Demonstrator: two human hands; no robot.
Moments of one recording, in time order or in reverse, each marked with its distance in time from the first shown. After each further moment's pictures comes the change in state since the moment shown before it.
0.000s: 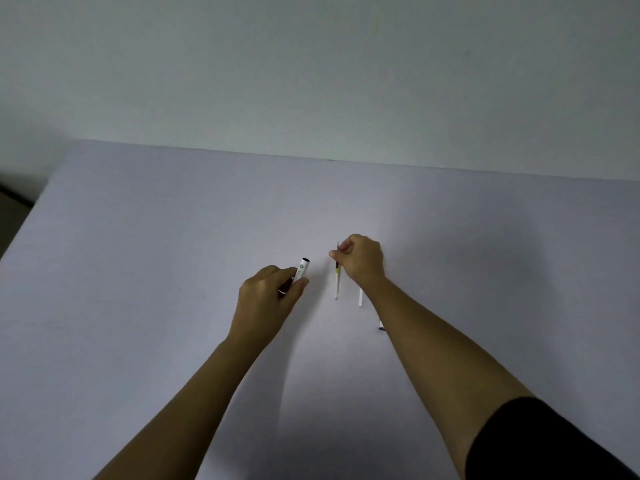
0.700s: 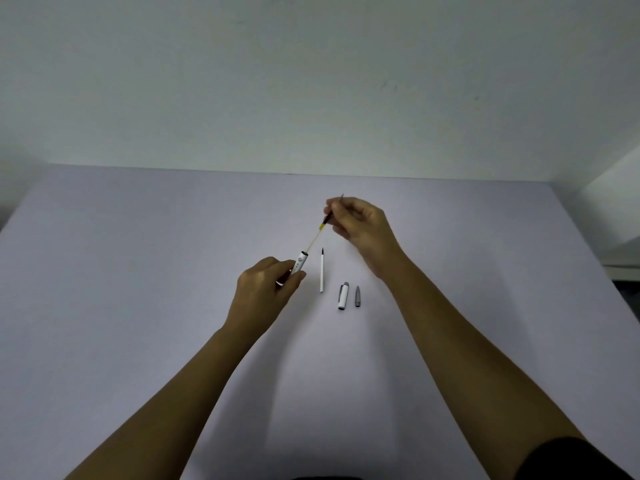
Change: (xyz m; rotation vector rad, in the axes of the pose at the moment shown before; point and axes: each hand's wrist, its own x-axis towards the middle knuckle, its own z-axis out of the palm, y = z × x) left_hand -0.029 0.060 -0.008 -0.069 0.034 0.203; right_hand -0.105 -0.039 -0.123 0.757 -0.117 -0.222
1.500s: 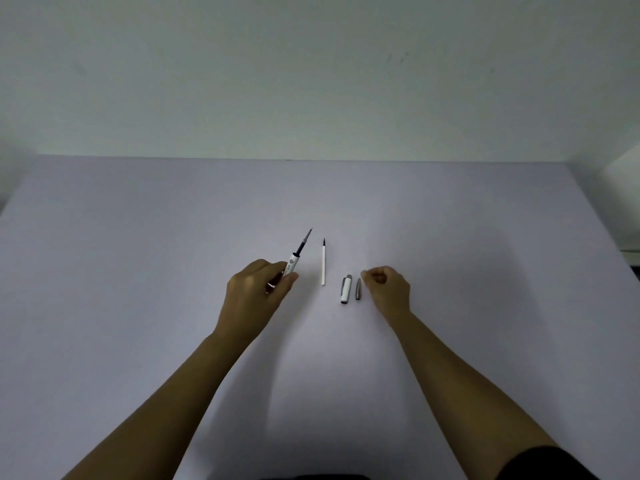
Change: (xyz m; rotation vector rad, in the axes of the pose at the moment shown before) left_hand -0.007 -0.020 0.011 -0.014 -0.031 -0.031; right_hand -0.015 0.151 -0.055 -0.577 0.410 0.356
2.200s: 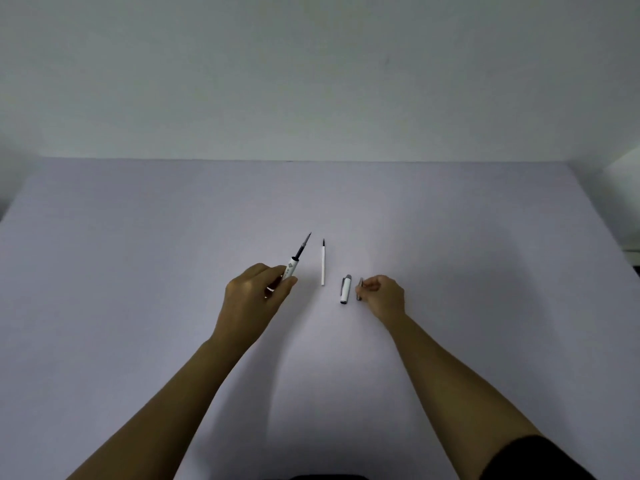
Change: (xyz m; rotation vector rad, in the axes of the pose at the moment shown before) left_hand -0.002 -0.002 0.006 0.006 0.000 0.007; right_hand 0.008 0.016 0.012 -0.089 -0.066 0.072
